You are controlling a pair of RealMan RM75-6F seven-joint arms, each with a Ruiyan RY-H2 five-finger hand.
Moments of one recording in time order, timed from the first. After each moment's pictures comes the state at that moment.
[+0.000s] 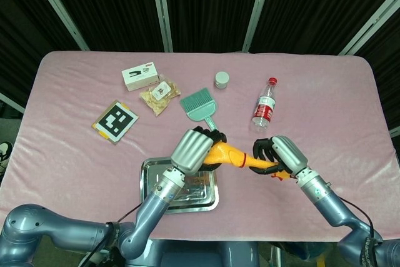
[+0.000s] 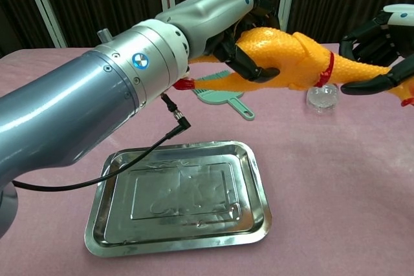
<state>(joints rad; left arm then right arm) -0.96 -1.87 -0.33 -1.68 1.09 1.23 0.62 0.57 -1.20 0.09 -1.63 -1.53 1.07 0.62</state>
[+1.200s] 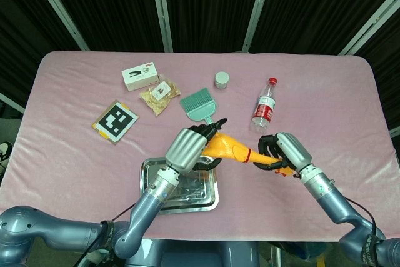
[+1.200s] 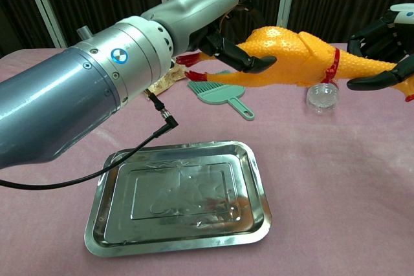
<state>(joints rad) -0.91 -1.82 -0.32 -1.71 1.11 1.21 0.55 0.58 -1.20 0.10 -1.60 -1.50 1.05 0.65</state>
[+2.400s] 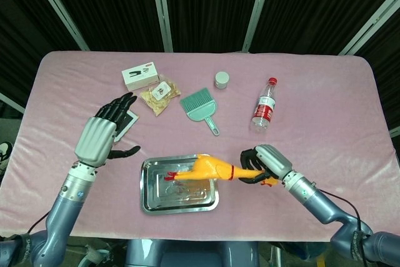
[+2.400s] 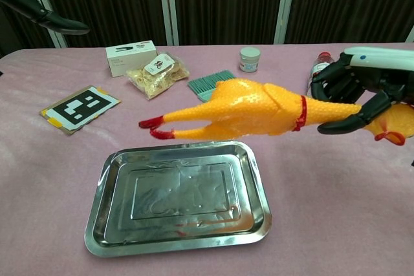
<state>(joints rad) -0.59 -1.29 -0.19 -1.98 1.28 1.38 0.36 0.65 -1.28 0.04 -1.54 -1.61 0.97 0.70</state>
